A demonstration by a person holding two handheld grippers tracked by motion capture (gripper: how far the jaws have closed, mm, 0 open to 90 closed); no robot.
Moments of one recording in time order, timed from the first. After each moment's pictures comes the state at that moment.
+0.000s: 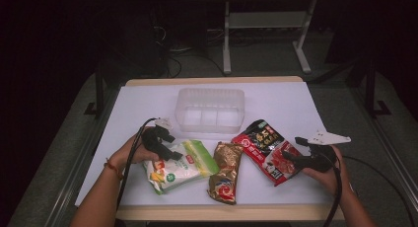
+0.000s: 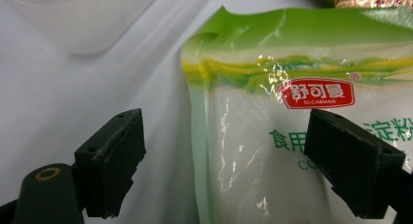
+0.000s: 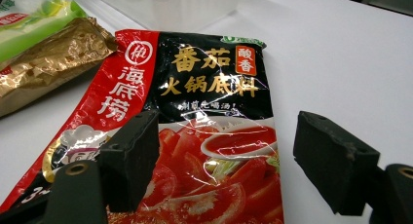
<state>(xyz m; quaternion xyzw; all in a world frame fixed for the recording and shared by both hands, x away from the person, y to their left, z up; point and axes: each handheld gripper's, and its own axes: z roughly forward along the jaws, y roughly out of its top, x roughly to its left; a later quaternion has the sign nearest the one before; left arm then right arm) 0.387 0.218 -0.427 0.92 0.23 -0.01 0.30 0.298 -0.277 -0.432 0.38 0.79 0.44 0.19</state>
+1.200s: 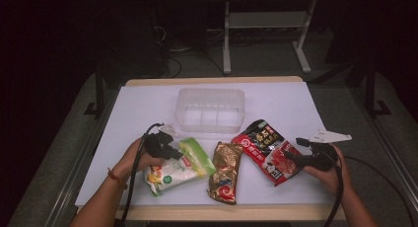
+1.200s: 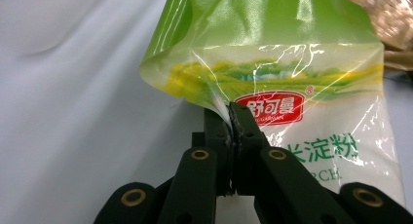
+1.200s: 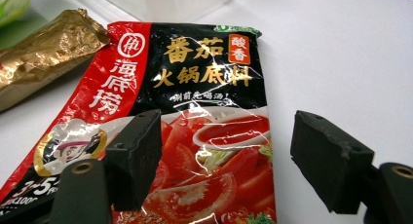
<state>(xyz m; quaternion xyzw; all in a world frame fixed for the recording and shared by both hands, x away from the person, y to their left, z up) 0.358 0.217 -0.413 0.92 0.26 0.01 0.29 0.302 -0.283 -0.434 0.40 0.79 0.43 0.18</state>
